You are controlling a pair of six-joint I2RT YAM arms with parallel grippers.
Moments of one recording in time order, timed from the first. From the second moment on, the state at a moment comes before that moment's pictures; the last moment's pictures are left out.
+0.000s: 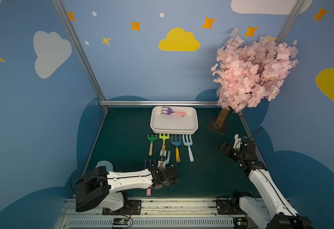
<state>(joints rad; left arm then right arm) -1.18 1.41 0.72 -0.65 -0.40 -1.06 0.00 0.90 0.54 -0.31 -0.23 0.46</state>
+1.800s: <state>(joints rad) -1.16 1.44 0.78 -0.76 -0.32 -1.14 0.24 1.11 0.61 -0.28 -0.17 0.40</state>
